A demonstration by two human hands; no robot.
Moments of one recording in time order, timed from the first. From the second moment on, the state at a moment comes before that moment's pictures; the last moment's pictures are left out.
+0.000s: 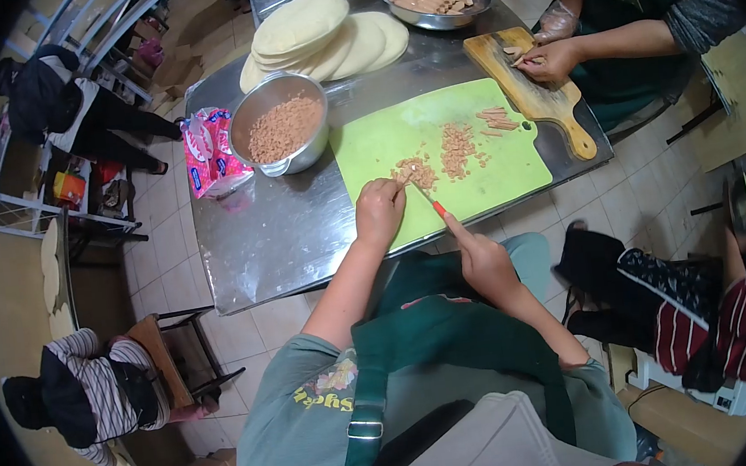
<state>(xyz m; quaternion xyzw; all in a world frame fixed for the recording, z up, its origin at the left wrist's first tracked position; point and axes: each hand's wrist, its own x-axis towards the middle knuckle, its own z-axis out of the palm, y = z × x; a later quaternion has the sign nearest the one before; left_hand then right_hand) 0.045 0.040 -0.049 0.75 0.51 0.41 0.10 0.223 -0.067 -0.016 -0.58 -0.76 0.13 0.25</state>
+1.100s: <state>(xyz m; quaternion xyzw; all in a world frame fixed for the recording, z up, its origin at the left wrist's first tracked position) 0.037 0.040 -0.048 0.74 0.51 0.40 0.14 0.204 -0.028 -0.008 -0.59 -0.77 0.15 0.17</state>
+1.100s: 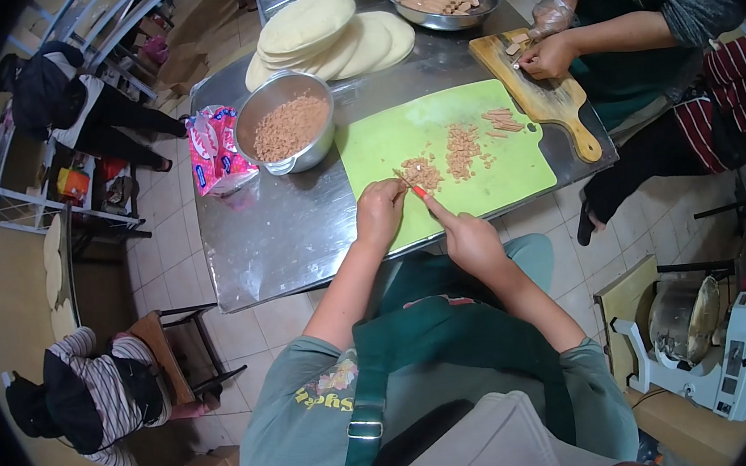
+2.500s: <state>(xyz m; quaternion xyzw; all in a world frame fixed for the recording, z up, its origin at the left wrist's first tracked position) 0.032 0.035 -0.042 0.72 0.55 0.39 0.18 0.225 -0.078 -0.013 -0.57 -0.75 0.20 0.27</state>
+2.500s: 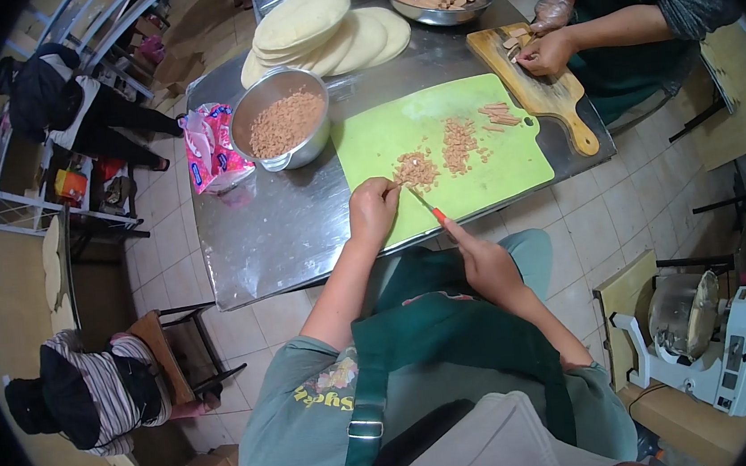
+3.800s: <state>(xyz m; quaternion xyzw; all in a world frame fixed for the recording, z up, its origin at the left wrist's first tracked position) 0.023 0.037 -0.036 0.68 0.61 0.34 0.22 0.217 -0.065 -0.003 -0.56 -0.76 0.20 0.27</state>
